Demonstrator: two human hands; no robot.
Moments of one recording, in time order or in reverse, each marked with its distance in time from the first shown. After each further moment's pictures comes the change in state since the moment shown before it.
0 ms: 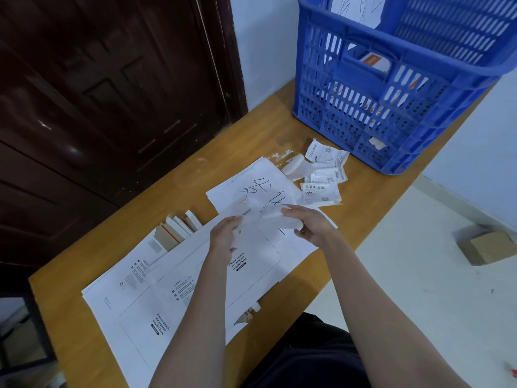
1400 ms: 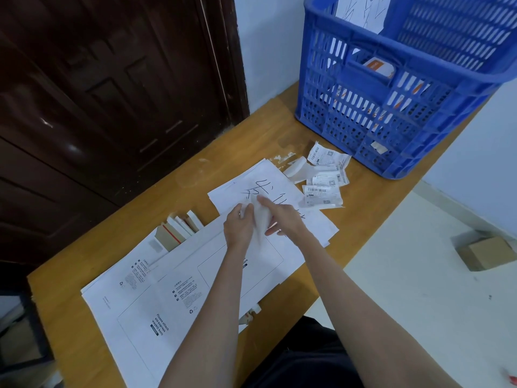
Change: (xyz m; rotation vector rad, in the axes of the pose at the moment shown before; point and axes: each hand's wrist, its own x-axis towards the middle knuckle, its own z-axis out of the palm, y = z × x) left_hand -0.008 0.006 0.033 0.414 0.117 0.397; right_hand -0.005 -0.008 0.063 -0.546 0.099 -0.151
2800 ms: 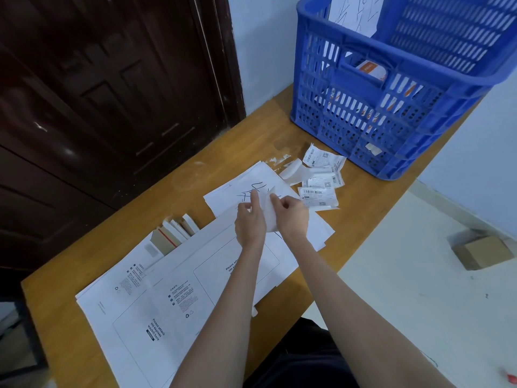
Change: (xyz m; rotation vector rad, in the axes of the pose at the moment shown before) left_hand -0.003 0.022 0.035 0.016 0.093 -0.094; right_hand 0.006 0.006 -0.002 -0.004 0.453 -0.202
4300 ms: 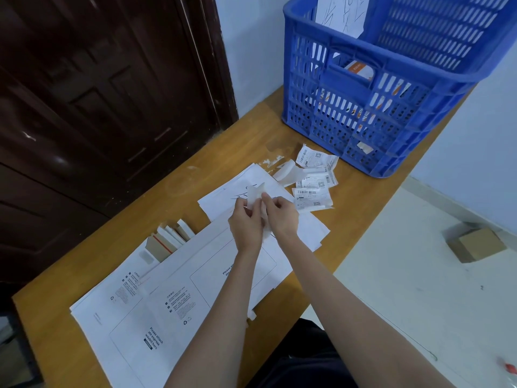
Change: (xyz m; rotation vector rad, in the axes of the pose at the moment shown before) left_hand -0.001 -0.008 0.001 0.029 0.088 0.386; right_hand -0.002 -0.008 0.006 0.152 -0.030 0.120
